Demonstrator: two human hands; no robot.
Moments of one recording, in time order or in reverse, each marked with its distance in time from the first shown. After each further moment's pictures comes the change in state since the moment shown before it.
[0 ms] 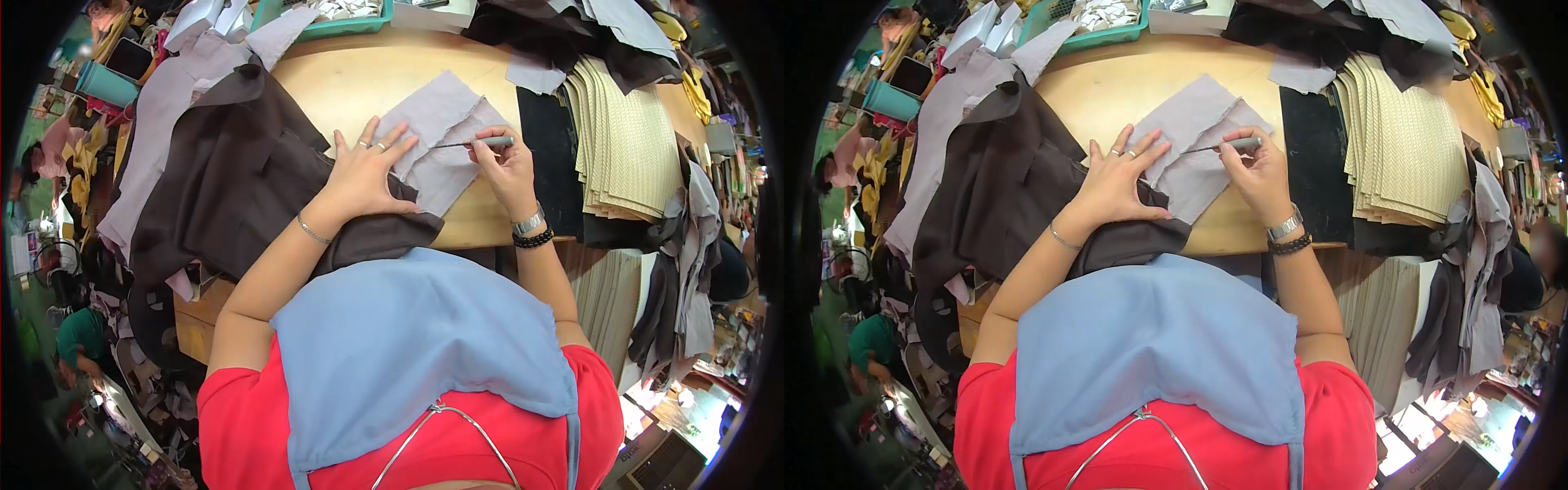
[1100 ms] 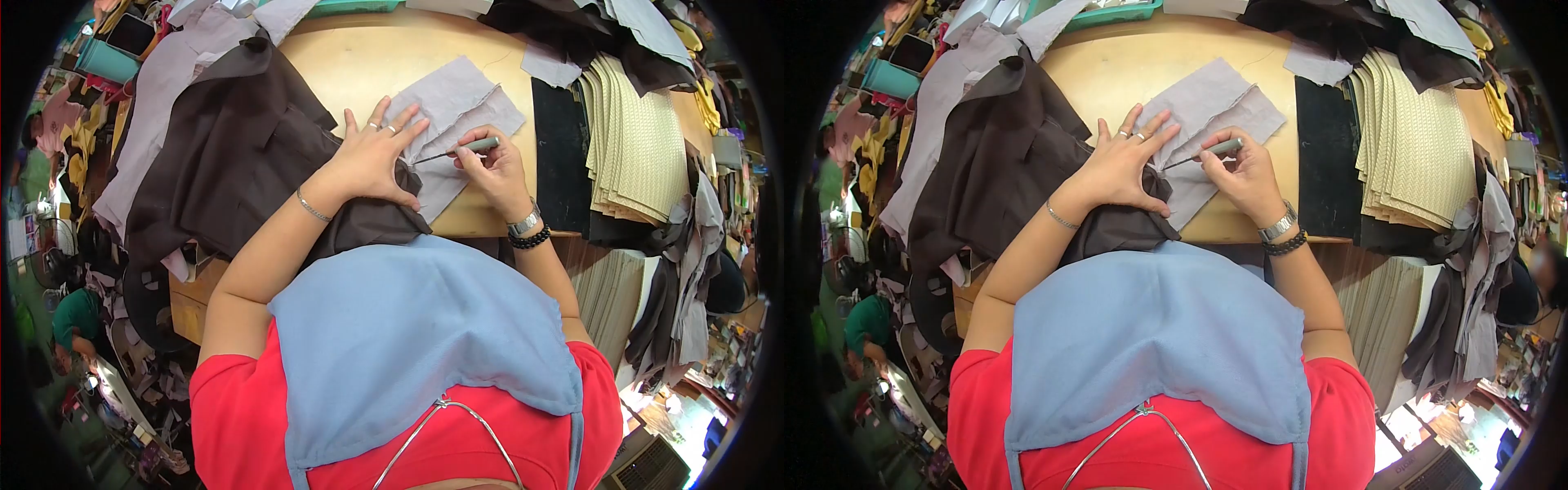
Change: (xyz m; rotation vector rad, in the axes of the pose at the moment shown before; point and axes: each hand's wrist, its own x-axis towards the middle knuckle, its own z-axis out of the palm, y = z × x) left_hand 0.000 -0.003 -0.006 -0.007 -0.105 0.038; right_hand -0.015 -0.008 0.024 0.073 -0.190 0.120
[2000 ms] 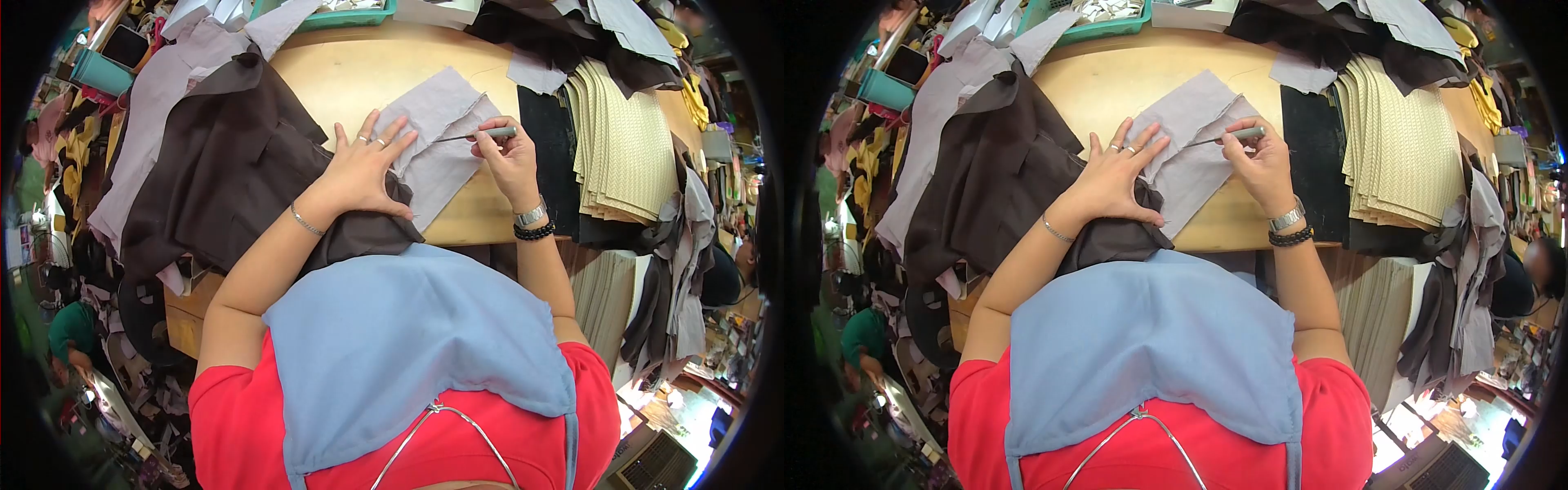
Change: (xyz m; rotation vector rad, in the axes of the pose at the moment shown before) left_hand -0.001 -0.001 0.005 0.024 0.021 0.002; right_hand 0.019 -0.002 -0.035 -0.124 0.166 -0.099
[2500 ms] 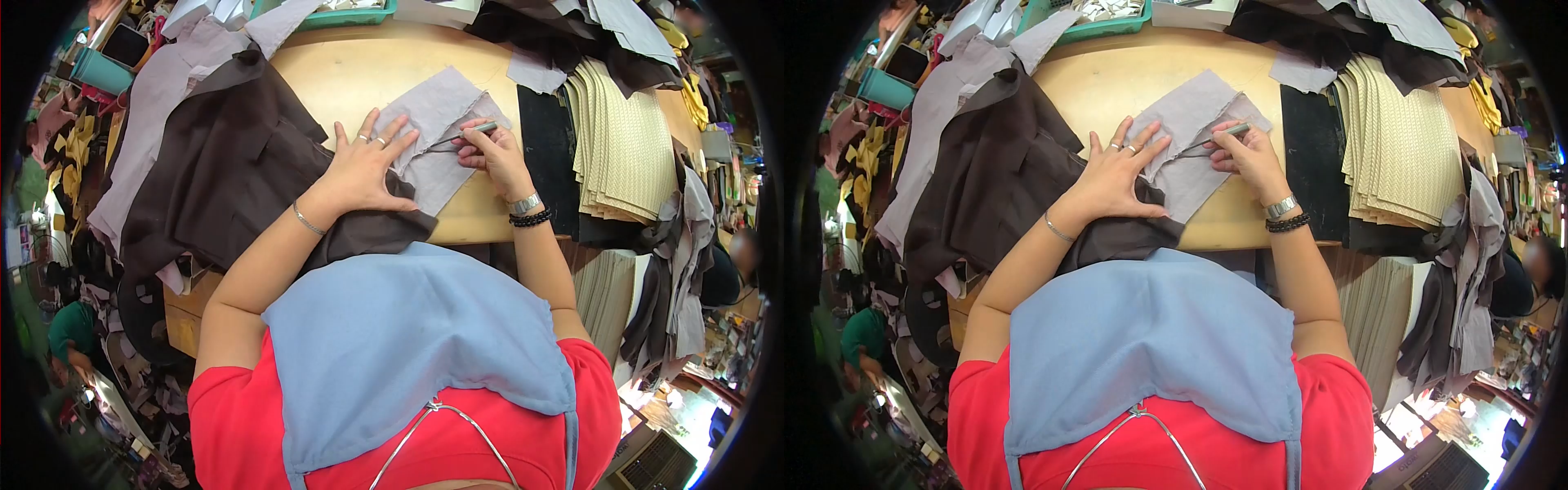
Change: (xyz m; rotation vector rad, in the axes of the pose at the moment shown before) left_hand 0.001 0.001 0.004 0.031 0.041 -0.008; right_hand 0.012 0.002 0.003 0.233 -0.083 0.456
